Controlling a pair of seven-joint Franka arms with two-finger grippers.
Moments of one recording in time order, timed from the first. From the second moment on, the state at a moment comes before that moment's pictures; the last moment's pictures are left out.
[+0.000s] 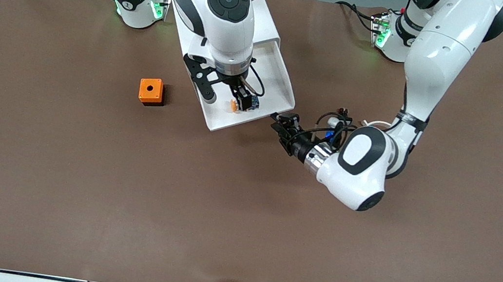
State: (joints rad) left arm -0.27 0.79 -0.18 -1.28 -0.87 1.53 -2.34; right arm 0.77 0.37 -0.01 -1.46 0.04 1.78 1.73
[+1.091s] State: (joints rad) left arm -0.07 0.73 -0.10 -1.21 -0.71 1.52 -1.77; right arm 0.81 0.48 -0.01 -1.42 0.04 1.80 1.83
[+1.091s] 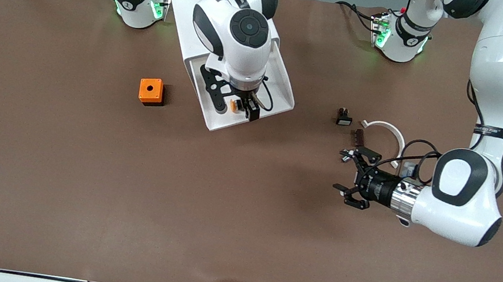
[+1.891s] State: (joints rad) left arm -0.07 0.73 -0.08 -1.21 -0.35 1.54 -1.55; right arm 0.82 0.50 -0.01 -1.41 0.04 1.80 1.83
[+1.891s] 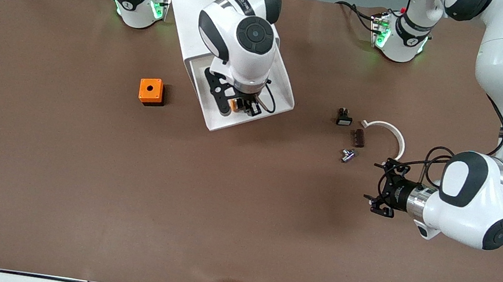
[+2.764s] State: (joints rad) left arm -0.21 0.64 -0.10 -1.21 -0.21 1.61 -1.29; right arm 0.74 0.48 -0.03 -1.19 0.06 1.56 1.71
